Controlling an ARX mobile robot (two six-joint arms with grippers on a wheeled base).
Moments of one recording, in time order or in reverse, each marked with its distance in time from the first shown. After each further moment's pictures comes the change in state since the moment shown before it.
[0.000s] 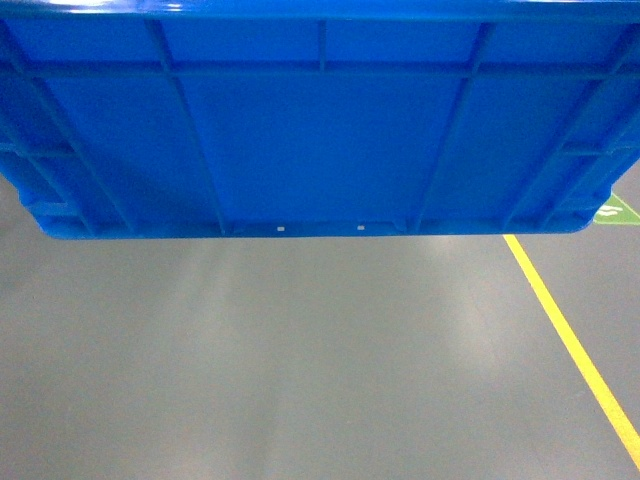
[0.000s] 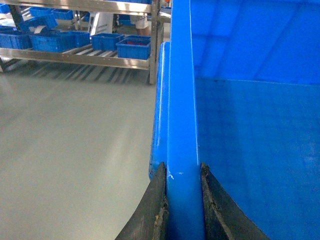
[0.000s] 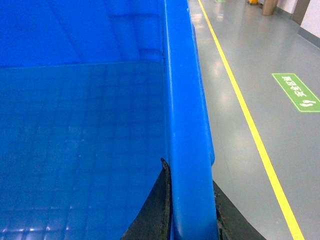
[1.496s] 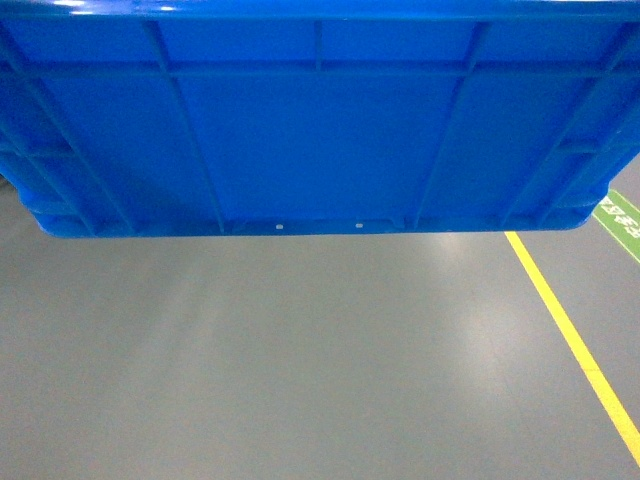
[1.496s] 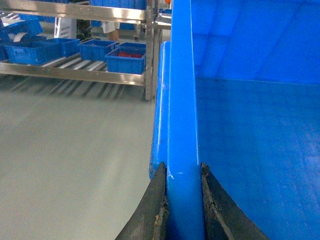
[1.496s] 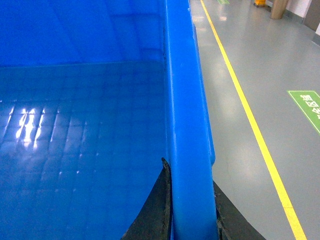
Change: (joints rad) left arm 0.002 0.002 0.000 0.002 -0.002 0.000; right arm 0.000 0.000 0.000 0.005 -0.004 0.000
